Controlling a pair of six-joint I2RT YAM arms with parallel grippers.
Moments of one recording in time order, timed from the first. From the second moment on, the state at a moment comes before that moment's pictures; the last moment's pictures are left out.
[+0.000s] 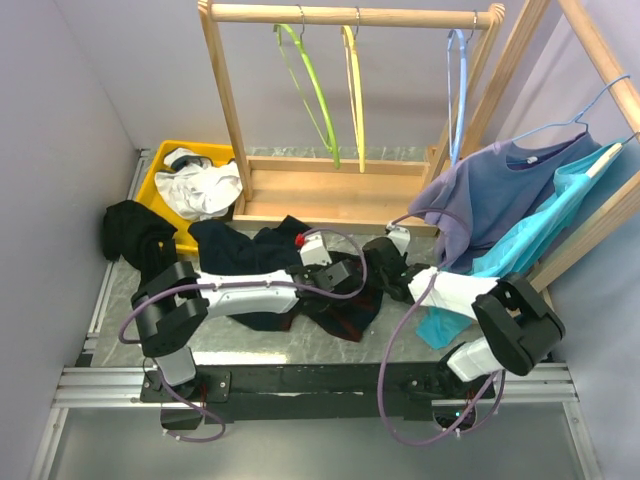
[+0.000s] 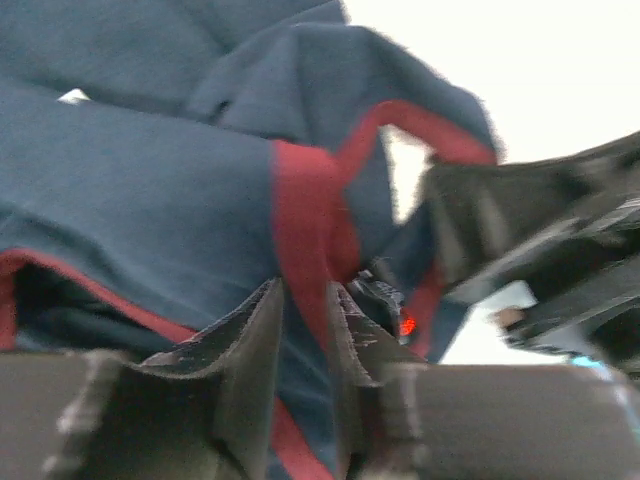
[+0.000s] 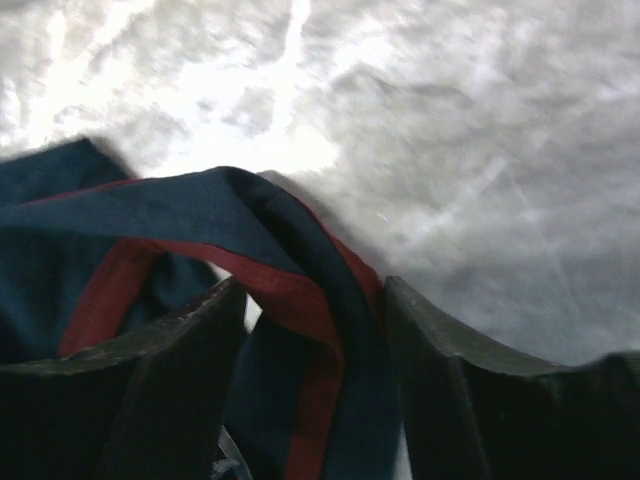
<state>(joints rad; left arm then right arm) -1.15 1.72 1.12 -0.41 -0.60 -1.32 0.63 1.43 0.59 -0.05 0.37 0.75</state>
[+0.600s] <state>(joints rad) -1.15 0.90 0.85 -0.53 -0.71 -1.21 0.93 1.08 0.63 -0.20 0.53 0.86</state>
